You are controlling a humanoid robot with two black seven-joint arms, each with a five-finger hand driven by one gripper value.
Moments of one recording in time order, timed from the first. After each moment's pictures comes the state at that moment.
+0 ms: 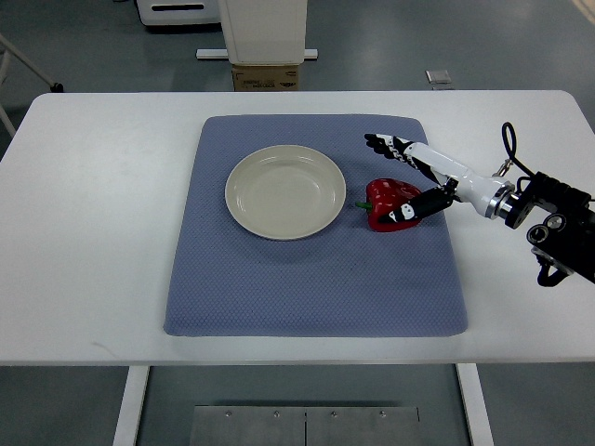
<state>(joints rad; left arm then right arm) -0.01 0.00 -0.21 -0.18 0.04 0.01 -0.14 0.86 -0.41 0.35 0.88 -1.02 0.12 0.50</state>
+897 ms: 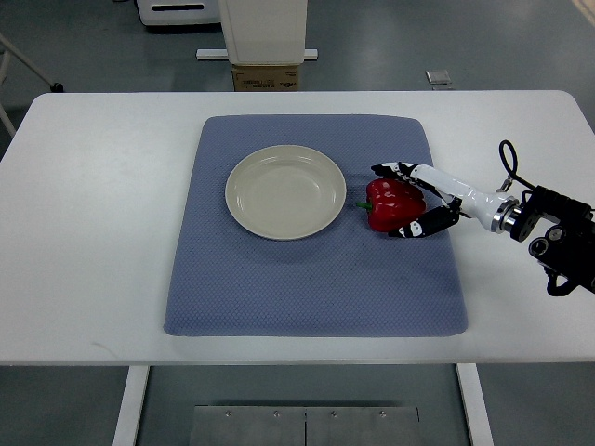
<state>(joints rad) -0.01 0.00 -0.21 -0.18 0.04 0.01 -0.14 0.86 -0.41 0.26 0.81 -1.04 0.12 0.50</state>
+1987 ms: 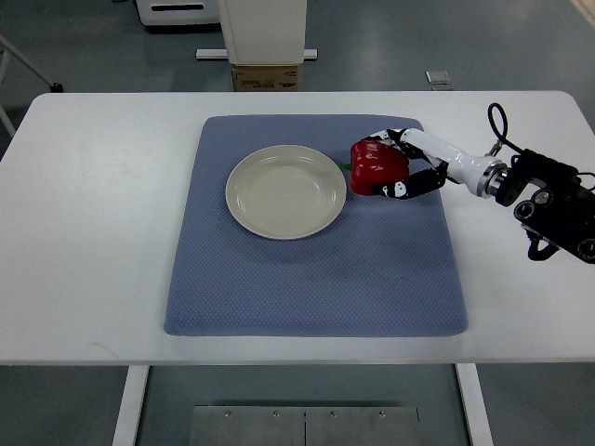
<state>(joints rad) -0.01 0.00 -0.21 -0.18 0.04 0.01 -0.14 0.98 -0.34 0.29 0.79 -1.00 0.12 0.37</state>
